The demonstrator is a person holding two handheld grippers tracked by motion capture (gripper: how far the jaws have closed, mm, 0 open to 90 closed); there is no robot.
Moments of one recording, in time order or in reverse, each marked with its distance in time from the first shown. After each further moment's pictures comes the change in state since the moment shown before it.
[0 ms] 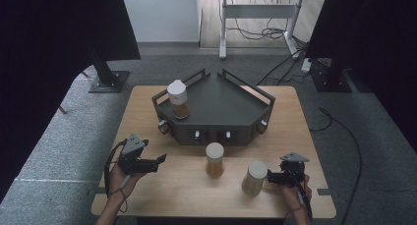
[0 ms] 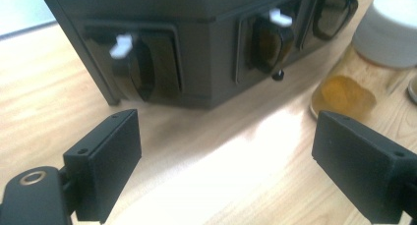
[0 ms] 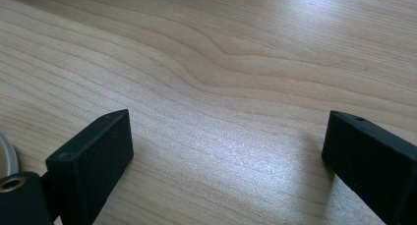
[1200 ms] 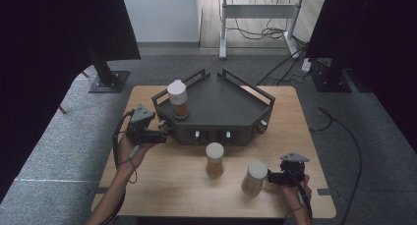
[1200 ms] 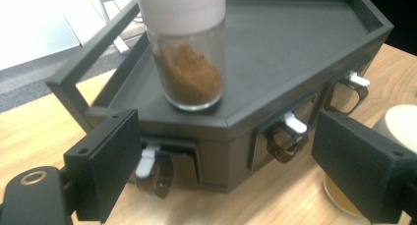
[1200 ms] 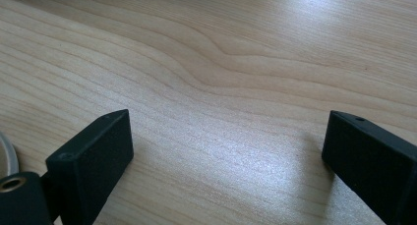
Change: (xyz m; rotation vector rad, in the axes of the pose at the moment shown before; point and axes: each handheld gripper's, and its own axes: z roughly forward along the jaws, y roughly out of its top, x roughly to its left) left arm 0.010 0.075 0.015 -0.065 0.026 0.017; right arm 0.000 0.000 0.000 0.001 0.000 0.000
